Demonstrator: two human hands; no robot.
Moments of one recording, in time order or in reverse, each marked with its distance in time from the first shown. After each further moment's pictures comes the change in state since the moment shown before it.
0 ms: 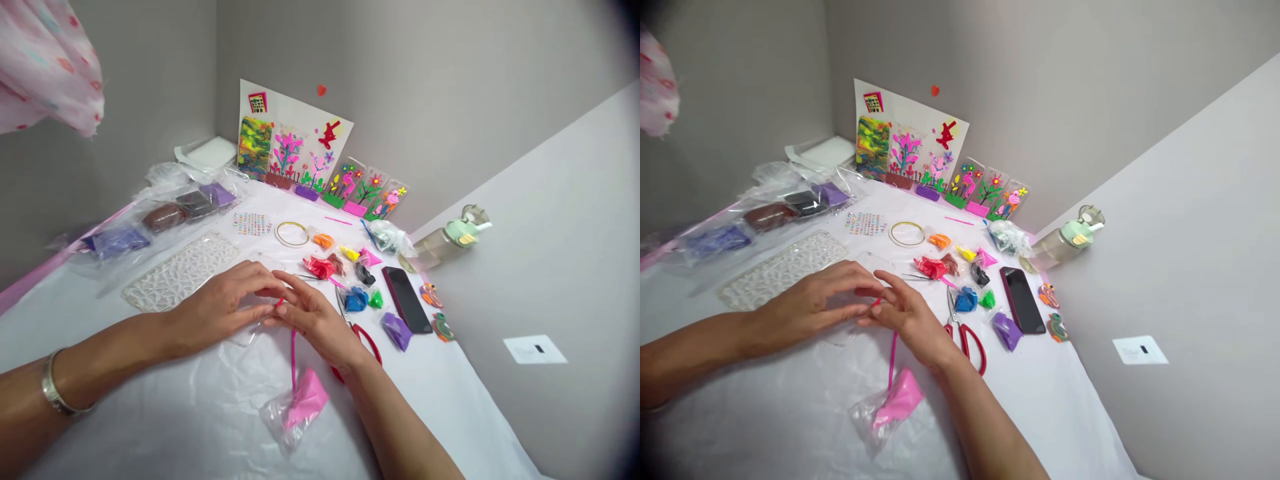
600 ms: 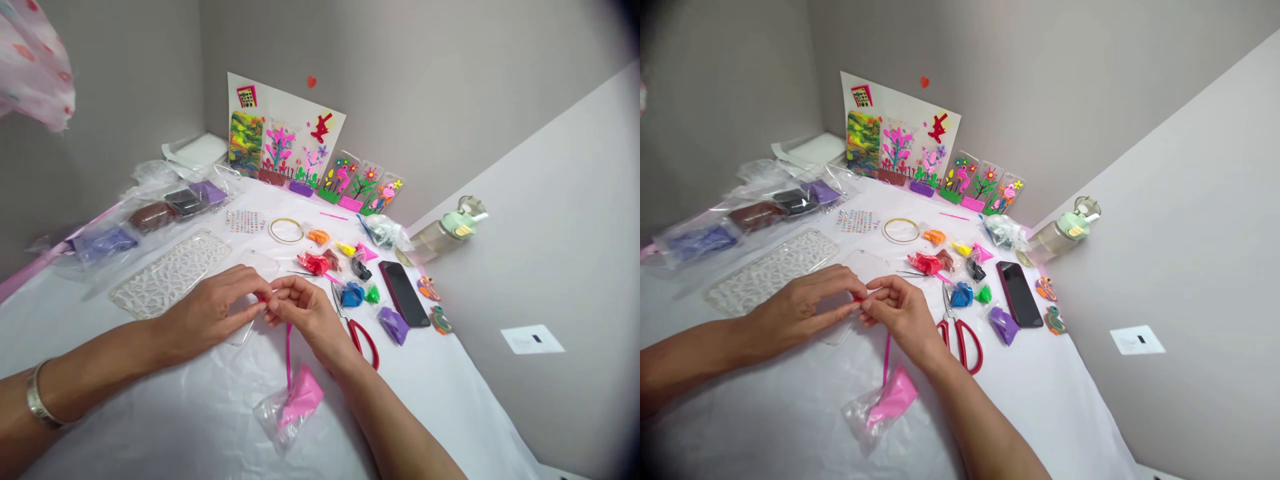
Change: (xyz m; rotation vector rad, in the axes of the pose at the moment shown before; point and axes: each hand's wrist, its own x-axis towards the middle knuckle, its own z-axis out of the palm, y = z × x) left_hand -0.007 0.001 0.010 0.084 0.026 -0.011; right_hand 0.001 0.004 0.002 -0.058 0.158 -0.045
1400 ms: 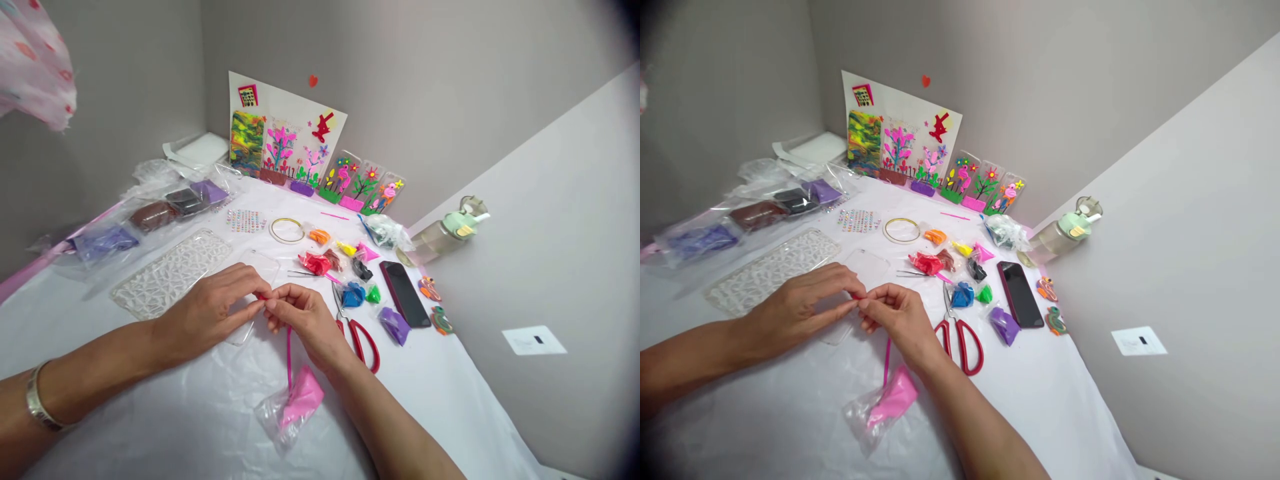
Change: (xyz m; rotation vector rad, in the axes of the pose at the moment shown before) left_hand -0.002 -0.002 0.001 0.040 0.054 0.040; right_hand 0.000 0.003 0.008 0.006 0.042 0.059
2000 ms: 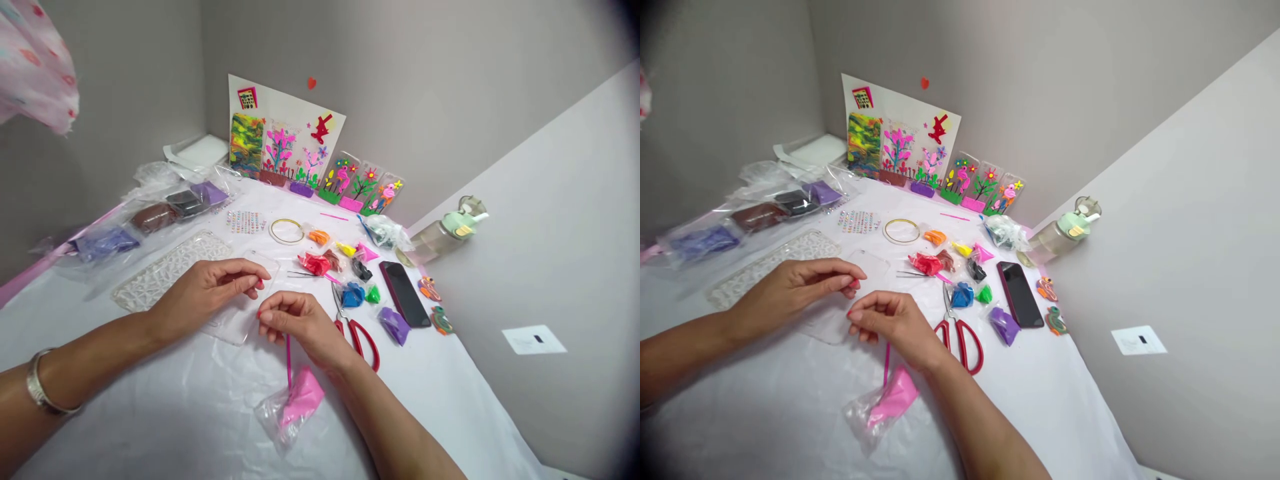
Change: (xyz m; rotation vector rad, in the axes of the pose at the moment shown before) left_hand 0.012 -0.001 -0.017 -0.337 0.016 -0.426; right_hand -0.005 -0.004 -0.002 -0.026 -0.170 0.052
